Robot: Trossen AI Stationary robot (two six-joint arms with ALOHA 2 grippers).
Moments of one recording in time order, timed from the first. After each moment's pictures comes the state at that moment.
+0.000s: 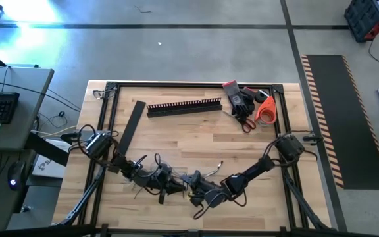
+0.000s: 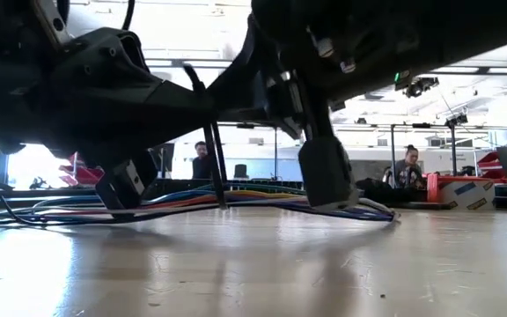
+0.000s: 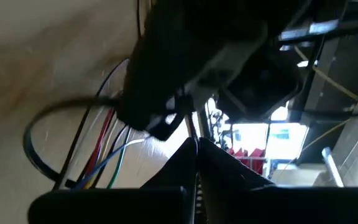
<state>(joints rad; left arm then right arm) -0.58 2.15 0.59 1.51 -0.41 -0.76 0.57 2.18 1.18 0.61 0.89 -1.12</state>
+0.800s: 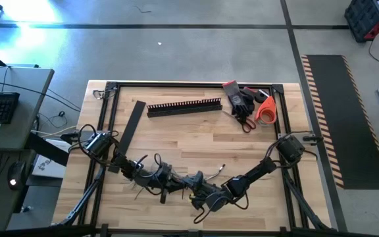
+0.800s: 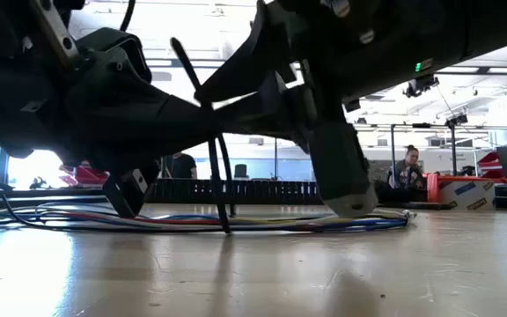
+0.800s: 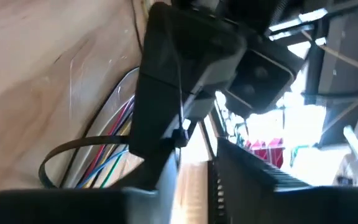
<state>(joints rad) -0.58 2.15 0.59 1.47 -0.47 -0.66 0.60 2.18 1.18 0.57 0.93 -0.92</state>
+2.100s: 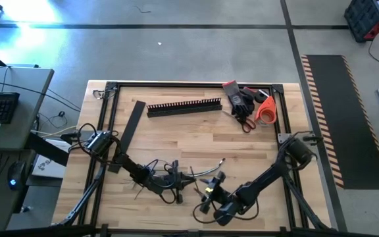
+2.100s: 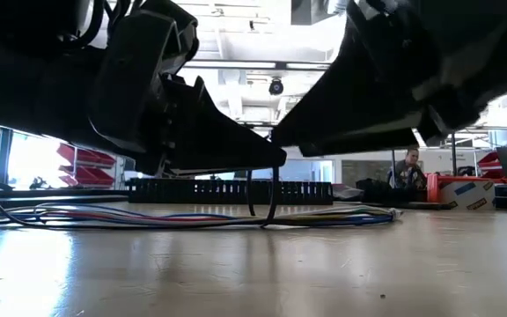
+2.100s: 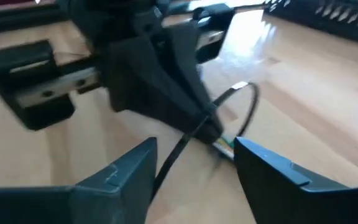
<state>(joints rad) -0.55 2.15 0.81 1.08 -0.68 -0.22 0.71 2.10 1.18 0.05 1.02 0.84</state>
